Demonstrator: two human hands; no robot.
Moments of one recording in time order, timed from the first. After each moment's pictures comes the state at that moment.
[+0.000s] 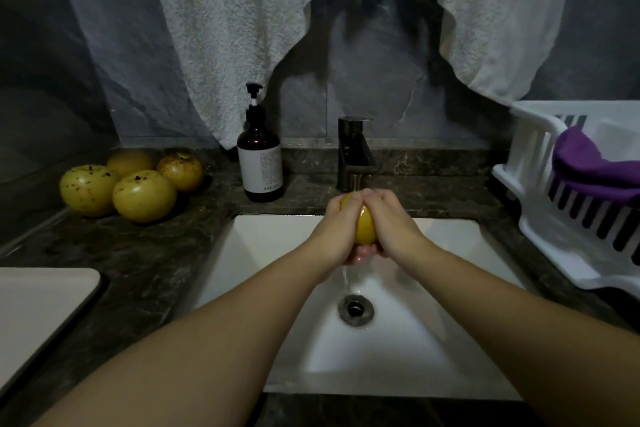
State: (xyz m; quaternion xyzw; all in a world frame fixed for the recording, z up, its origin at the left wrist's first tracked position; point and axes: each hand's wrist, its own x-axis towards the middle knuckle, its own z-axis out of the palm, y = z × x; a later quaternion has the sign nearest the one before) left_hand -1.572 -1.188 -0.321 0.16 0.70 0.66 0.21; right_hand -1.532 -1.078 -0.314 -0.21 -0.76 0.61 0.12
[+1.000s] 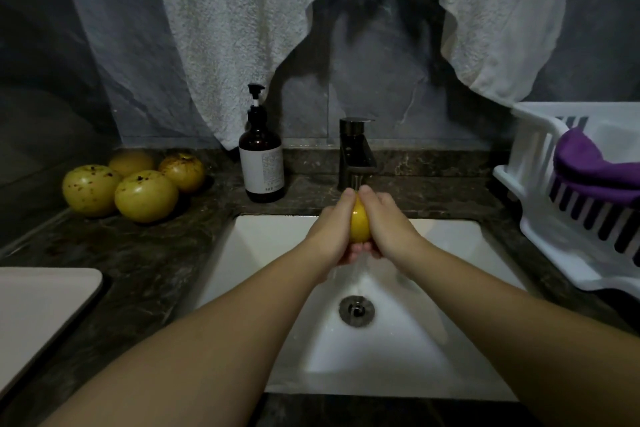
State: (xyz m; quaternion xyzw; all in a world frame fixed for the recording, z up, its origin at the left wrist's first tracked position) left_hand -1.578 -1.193 -0.321 0.12 0.70 0.67 0.22; right_hand -1.539 -1.082 -0.316 -0.22 -0.73 0.63 0.12
